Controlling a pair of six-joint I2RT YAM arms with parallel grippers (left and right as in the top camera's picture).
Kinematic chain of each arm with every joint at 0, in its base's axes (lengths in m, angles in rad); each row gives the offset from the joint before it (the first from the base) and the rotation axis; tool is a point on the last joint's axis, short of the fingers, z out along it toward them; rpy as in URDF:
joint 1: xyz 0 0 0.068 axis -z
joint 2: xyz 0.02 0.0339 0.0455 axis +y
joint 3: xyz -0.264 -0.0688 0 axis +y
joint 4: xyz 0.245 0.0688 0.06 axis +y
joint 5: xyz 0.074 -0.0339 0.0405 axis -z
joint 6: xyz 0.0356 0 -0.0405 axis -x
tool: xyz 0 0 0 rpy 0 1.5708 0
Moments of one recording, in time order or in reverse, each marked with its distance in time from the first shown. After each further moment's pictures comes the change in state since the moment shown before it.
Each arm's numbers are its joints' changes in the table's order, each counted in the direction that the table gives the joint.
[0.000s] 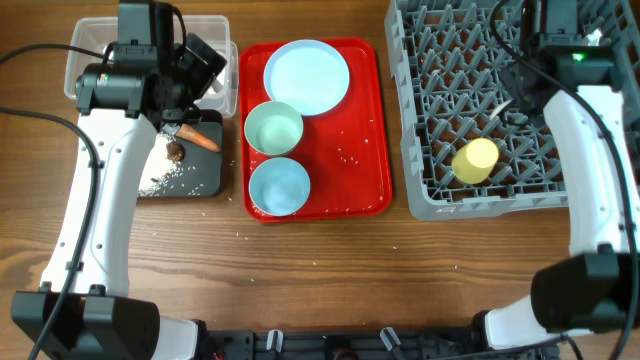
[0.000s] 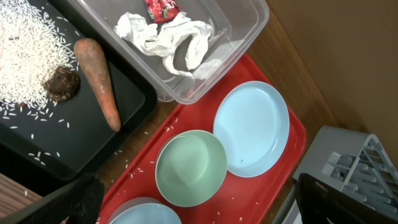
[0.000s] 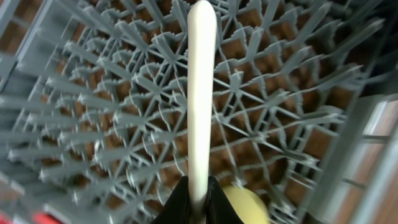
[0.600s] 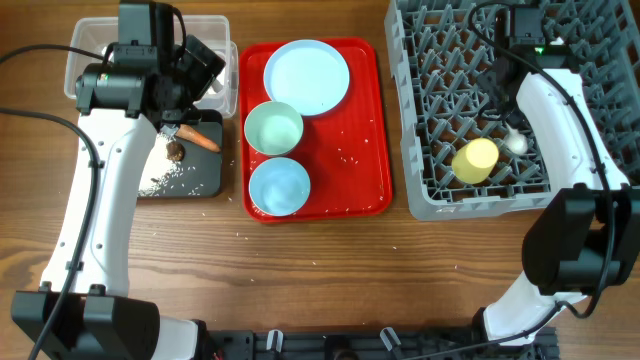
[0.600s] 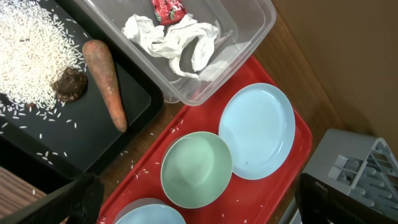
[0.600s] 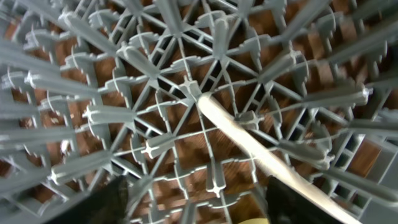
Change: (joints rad) left arm 0.000 0.000 0.000 0.011 -0.019 0.000; right arm 0.000 0.172 0.044 -0.138 -0.032 0.085
